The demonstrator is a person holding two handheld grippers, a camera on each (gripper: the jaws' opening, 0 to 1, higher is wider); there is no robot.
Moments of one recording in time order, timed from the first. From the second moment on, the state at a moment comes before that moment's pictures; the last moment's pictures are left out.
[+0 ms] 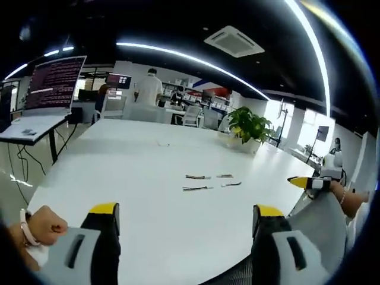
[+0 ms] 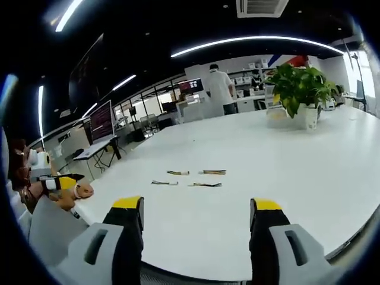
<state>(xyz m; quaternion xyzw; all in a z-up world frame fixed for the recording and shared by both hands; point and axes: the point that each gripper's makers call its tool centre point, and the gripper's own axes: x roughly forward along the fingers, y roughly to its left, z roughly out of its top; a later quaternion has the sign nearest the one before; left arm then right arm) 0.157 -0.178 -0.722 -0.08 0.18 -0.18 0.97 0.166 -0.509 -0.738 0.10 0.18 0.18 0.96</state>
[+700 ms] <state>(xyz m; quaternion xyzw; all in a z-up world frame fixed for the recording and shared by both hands) 0.207 -0.207 -0.701 -0.02 0.16 -0.26 0.95 0.216 -0.520 -0.706 0.06 0.15 0.19 0.97</state>
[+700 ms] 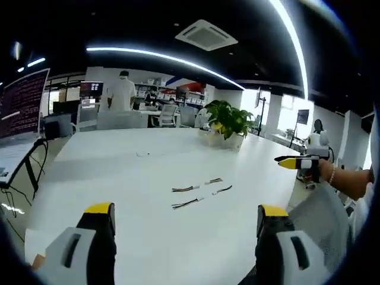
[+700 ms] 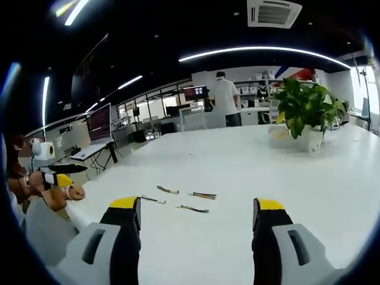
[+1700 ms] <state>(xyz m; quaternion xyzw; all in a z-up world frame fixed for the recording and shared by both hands) 0.302 -0.229 -0.689 -0.02 0.14 -0.32 0.94 0.288 -0.519 -0.713 0.01 0.17 0.24 0.96</state>
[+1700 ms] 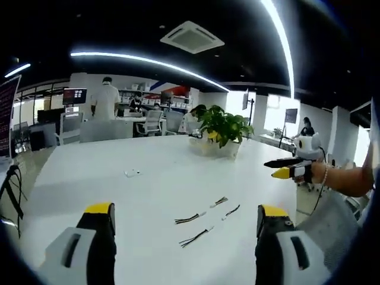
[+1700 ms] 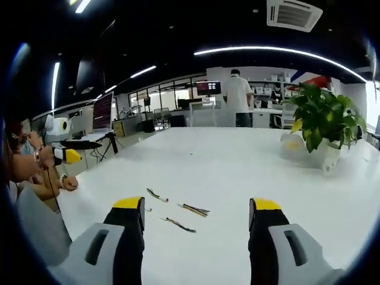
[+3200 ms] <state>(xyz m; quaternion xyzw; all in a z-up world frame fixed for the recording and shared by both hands) 0.392 -0.312 -0.772 -0.02 0.16 -0.44 0.89 0.372 -0.470 -0.781 -0.08 0.21 0.37 0.90</state>
